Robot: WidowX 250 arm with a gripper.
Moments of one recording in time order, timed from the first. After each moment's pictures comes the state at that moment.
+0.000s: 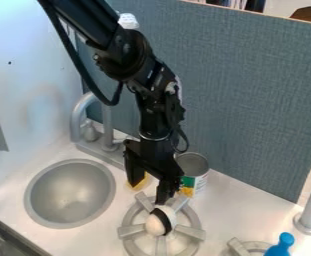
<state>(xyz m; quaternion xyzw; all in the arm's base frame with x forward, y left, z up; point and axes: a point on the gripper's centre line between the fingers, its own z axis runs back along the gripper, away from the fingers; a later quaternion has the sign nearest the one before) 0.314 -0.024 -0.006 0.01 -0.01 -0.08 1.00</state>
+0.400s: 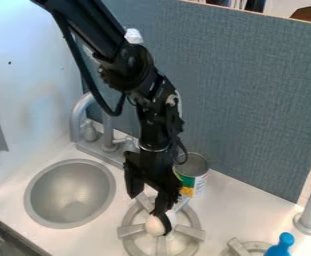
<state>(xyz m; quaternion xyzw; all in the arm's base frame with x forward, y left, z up) 0.308 -0.026 -0.024 0.00 0.02 -0.09 1.00</state>
